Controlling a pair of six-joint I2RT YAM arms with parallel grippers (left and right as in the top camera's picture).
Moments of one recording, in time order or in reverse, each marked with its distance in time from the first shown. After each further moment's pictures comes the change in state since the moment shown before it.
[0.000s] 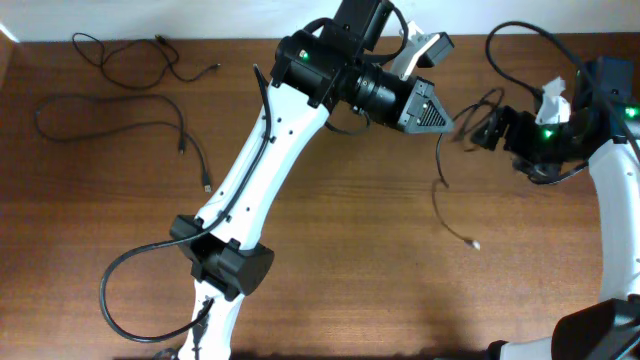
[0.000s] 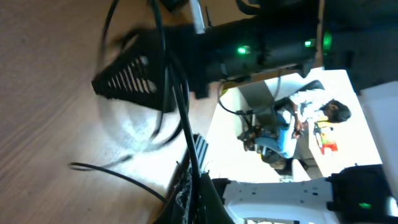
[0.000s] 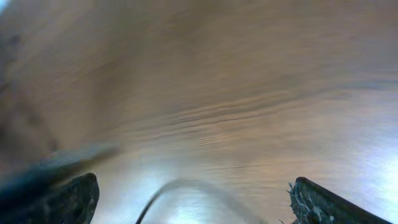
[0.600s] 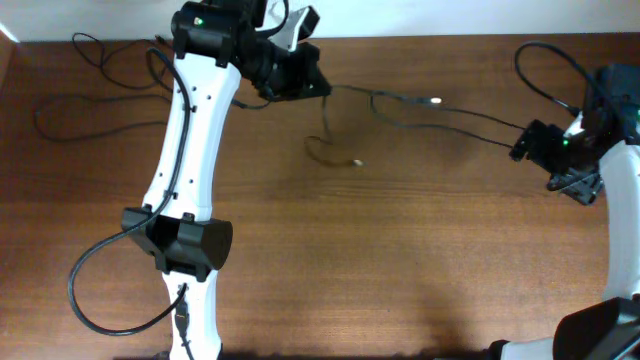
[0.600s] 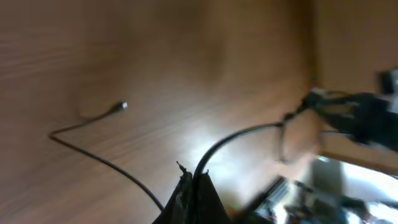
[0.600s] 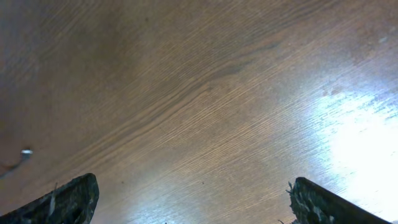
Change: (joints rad) left arm 0.321 0.000 0.000 -0.222 -0.387 -0.003; right arm -0.066 0.000 0.000 -0.076 0.311 0.116
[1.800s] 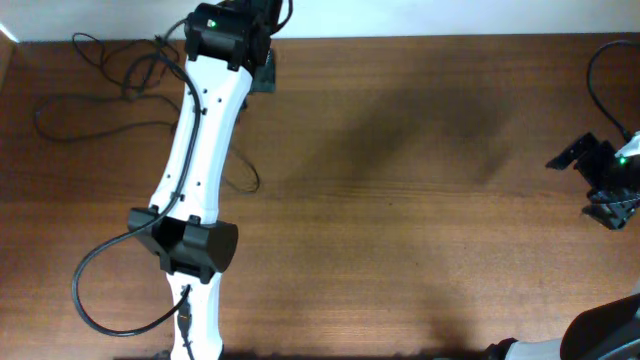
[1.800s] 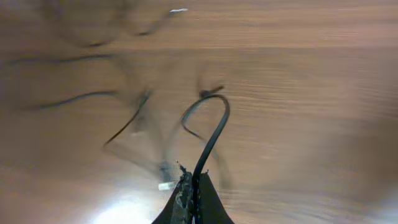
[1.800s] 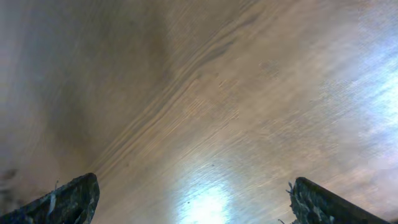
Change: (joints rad) left arm -0.045 0.000 0.000 -0.011 -0.926 -0.010; right arm -0.254 0.000 -0.002 -0.075 -0.260 -0.062
